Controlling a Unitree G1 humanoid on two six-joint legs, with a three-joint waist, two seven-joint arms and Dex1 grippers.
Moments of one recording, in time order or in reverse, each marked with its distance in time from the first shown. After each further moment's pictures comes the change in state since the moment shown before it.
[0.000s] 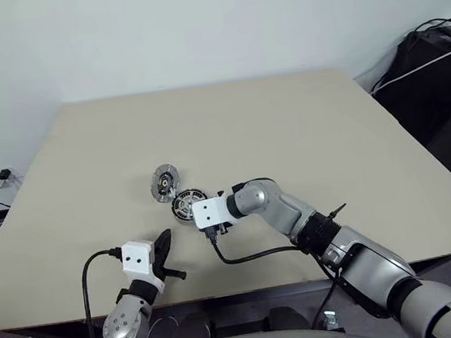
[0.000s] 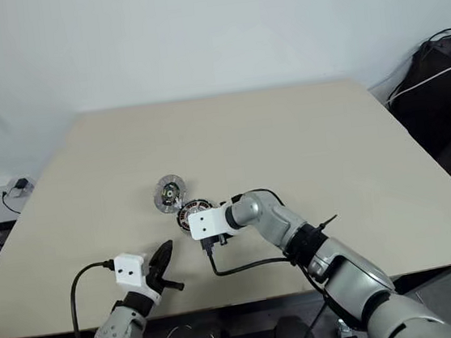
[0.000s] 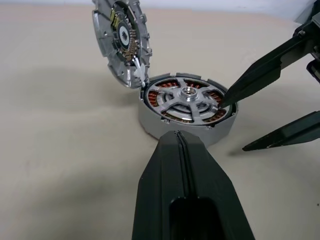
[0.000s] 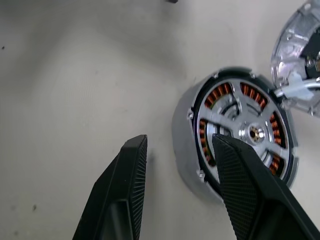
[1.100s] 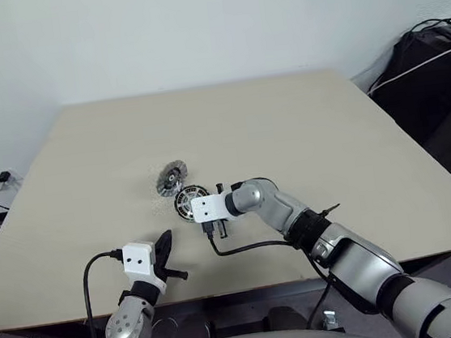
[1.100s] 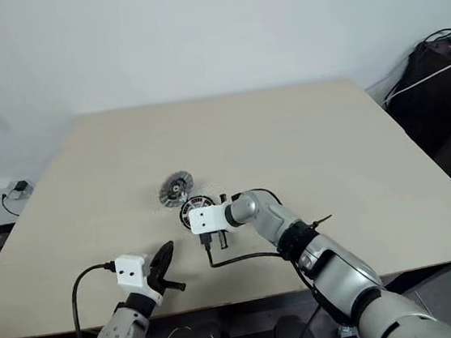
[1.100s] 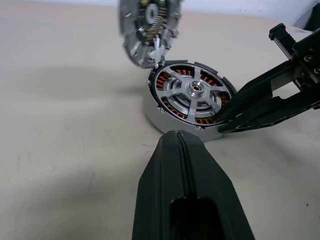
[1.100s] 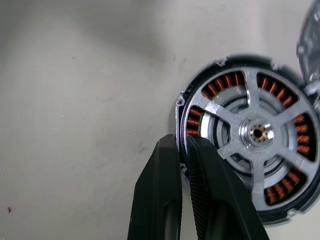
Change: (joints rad) left arm 0.001 -0.021 -0.004 0.000 -0.004 0.005 0.005; right arm -0.024 0.057 -0.049 0.152 -0.028 -0.032 -0.037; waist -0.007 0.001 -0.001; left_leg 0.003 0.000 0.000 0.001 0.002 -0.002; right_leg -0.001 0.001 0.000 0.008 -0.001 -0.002
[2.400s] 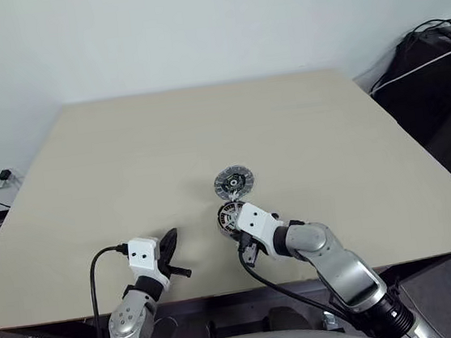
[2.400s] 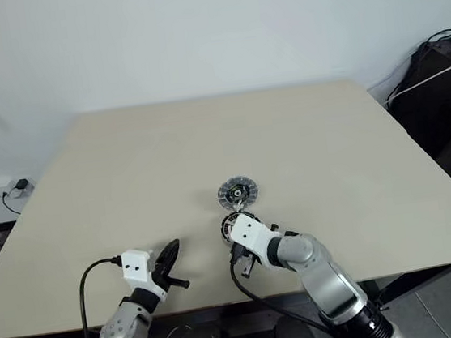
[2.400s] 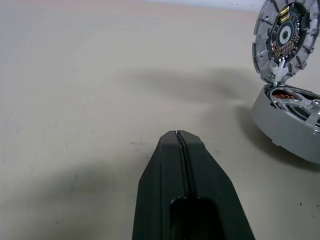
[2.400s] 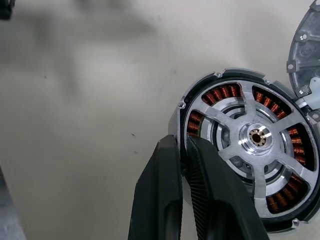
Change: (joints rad) left arm -0.042 0.003 -0.009 0.019 -0.008 0.049 -0.027; right arm 0.626 -0.137 -0.214 -0.987 0.175 0.755 -0.174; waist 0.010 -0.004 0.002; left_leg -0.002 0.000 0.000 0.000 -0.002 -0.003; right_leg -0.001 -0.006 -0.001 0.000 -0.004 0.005
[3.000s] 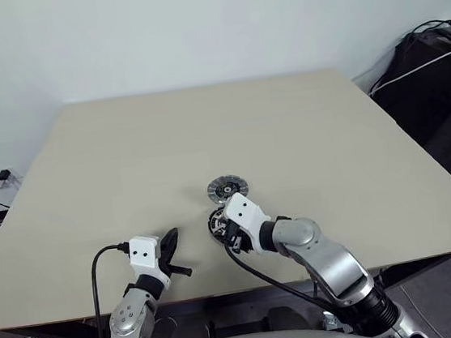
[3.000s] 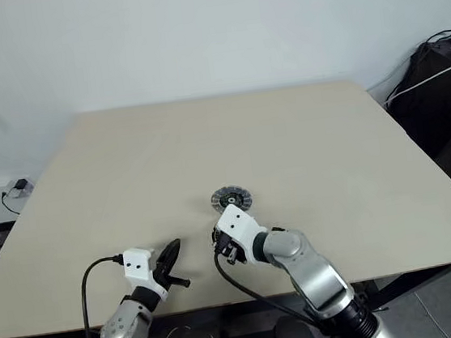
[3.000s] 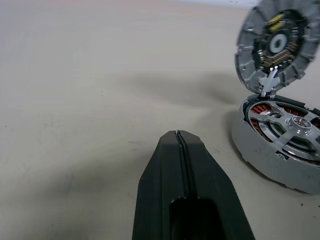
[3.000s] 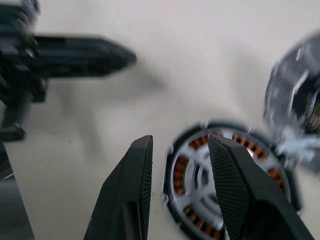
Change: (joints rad) left arm -0.011 0.000 -0.001 0.008 0.000 0.016 0.000; right arm -0.101 0.004 0.018 -0.009 0.130 -0.062 -0.025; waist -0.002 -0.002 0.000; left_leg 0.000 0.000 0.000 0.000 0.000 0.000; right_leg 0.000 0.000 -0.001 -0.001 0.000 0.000
